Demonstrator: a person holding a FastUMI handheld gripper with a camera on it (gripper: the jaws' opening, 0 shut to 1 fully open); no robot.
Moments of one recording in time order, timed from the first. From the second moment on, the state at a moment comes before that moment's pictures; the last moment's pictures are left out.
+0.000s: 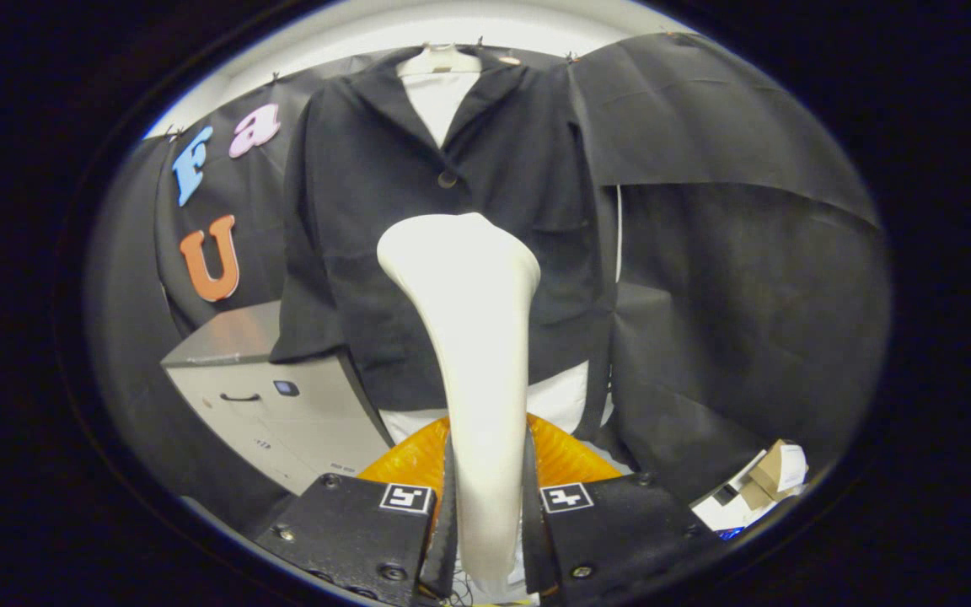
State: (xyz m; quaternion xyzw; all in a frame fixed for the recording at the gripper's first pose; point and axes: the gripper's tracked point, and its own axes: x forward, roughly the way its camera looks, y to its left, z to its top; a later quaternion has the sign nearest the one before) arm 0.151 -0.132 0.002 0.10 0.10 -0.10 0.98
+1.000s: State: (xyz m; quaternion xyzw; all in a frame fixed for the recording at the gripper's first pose) arm 0.254 -0.220 0.212 0.12 0.00 -0.09 0.99
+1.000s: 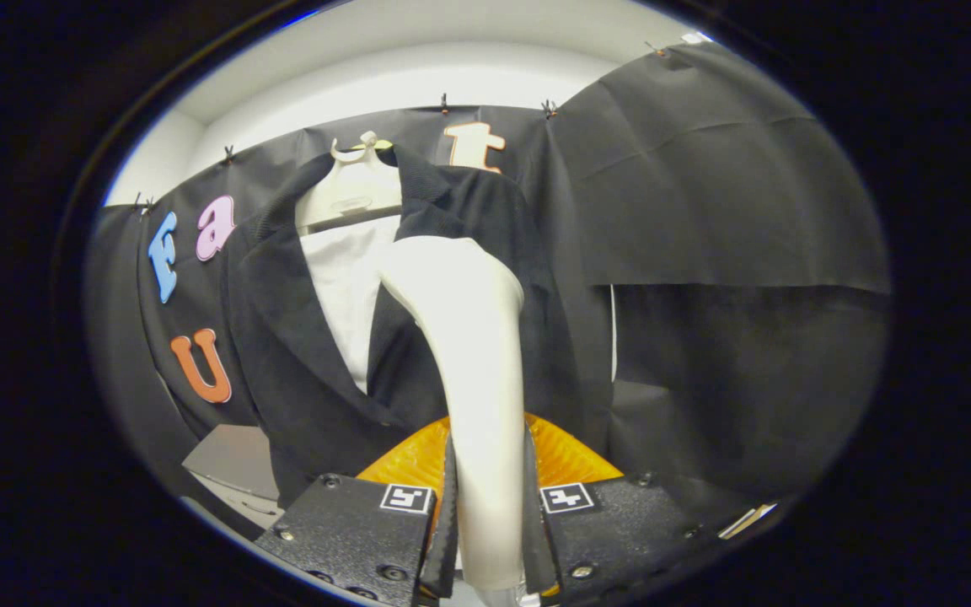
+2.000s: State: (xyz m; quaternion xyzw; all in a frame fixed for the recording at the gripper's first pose) arm 0.304 -0.200 0.162 0.06 0.04 -0.11 0.99
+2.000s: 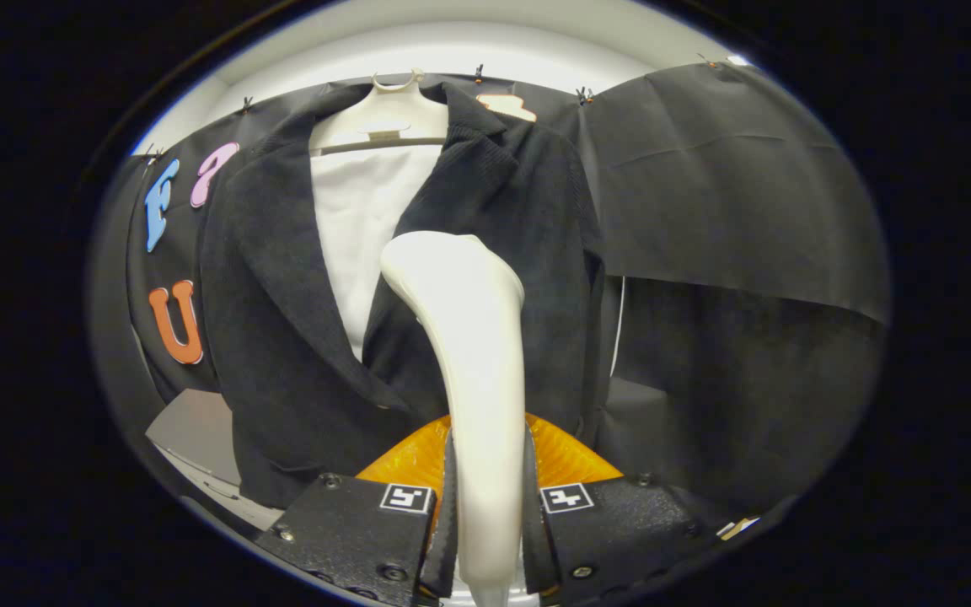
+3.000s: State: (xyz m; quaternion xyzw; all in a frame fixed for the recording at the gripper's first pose) arm 0.308 -0.200 0.043 0.04 0.11 -0.13 0.98
